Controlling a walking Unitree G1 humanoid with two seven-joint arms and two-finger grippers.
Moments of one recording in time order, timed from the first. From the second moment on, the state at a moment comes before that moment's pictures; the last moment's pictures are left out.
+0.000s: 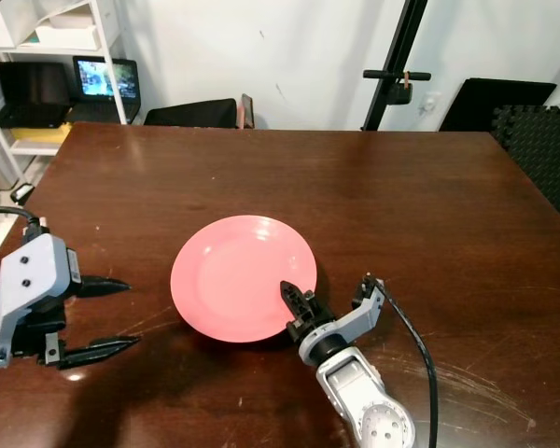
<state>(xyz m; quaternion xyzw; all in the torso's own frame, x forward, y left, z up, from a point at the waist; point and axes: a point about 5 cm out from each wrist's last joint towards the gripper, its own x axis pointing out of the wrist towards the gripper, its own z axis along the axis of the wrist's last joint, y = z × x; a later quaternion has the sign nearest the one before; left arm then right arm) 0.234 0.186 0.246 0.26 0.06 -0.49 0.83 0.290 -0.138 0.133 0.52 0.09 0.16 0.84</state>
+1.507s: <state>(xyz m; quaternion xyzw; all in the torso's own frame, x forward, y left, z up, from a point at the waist) 0.272 0.156 0.251 0.14 -0.08 -0.34 0.93 0.301 -0.185 0.241 0.21 -0.16 0.01 0.96</state>
